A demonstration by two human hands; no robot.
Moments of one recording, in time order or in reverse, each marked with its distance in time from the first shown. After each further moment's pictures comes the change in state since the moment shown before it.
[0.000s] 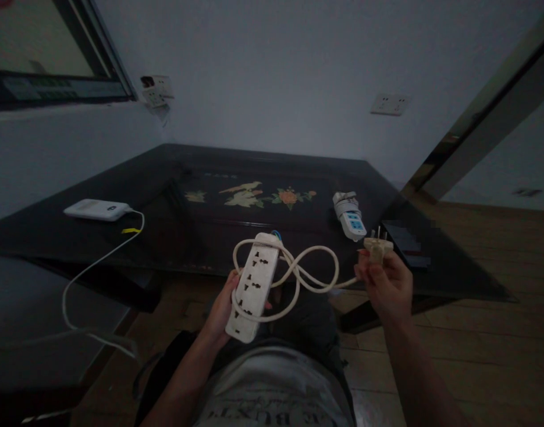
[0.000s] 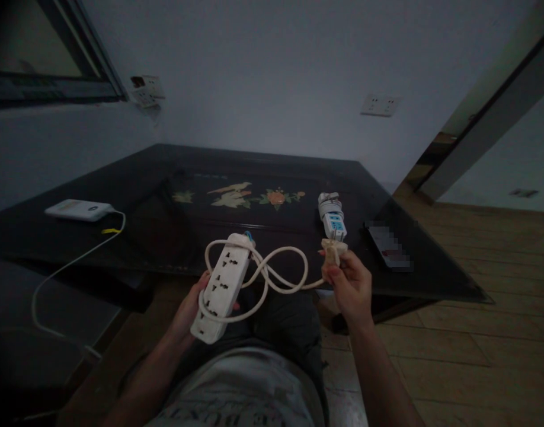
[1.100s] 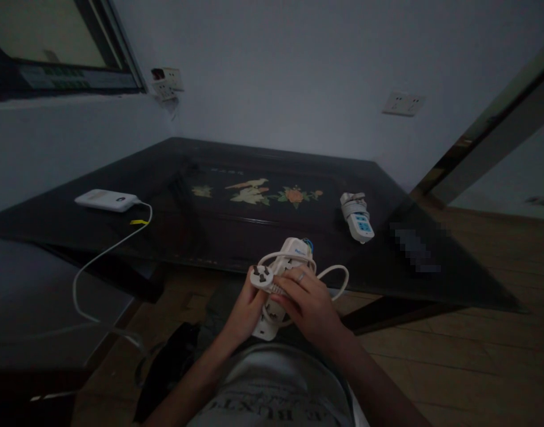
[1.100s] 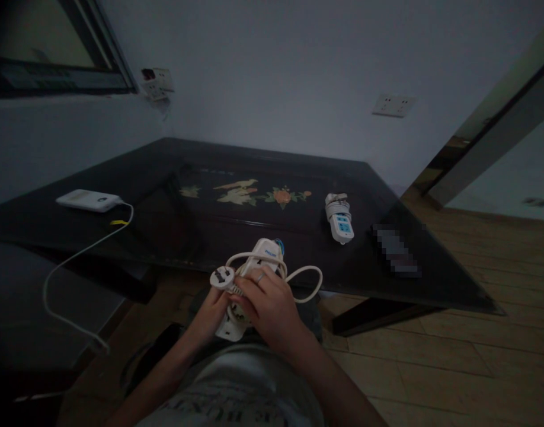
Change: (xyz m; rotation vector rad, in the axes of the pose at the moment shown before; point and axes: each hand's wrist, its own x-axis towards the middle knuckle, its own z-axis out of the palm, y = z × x) left_hand -0.002 -0.010 0.019 0.364 0.081 0.306; right_hand -0.036 -0.022 0.107 -0.635 -0.571 -0.532
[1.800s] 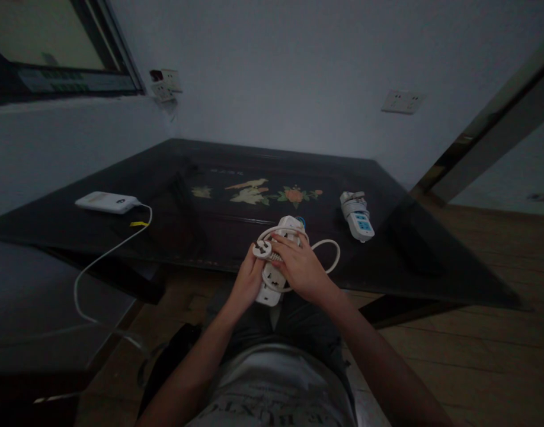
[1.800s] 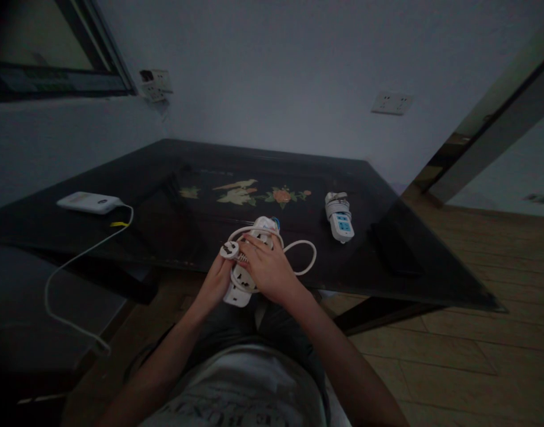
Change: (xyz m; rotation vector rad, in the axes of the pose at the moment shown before) left_hand 0.055 -0.003 0.001 0.282 0.002 0.235; right_hand 0.039 0.043 0.014 -0.229 -0.283 -0.018
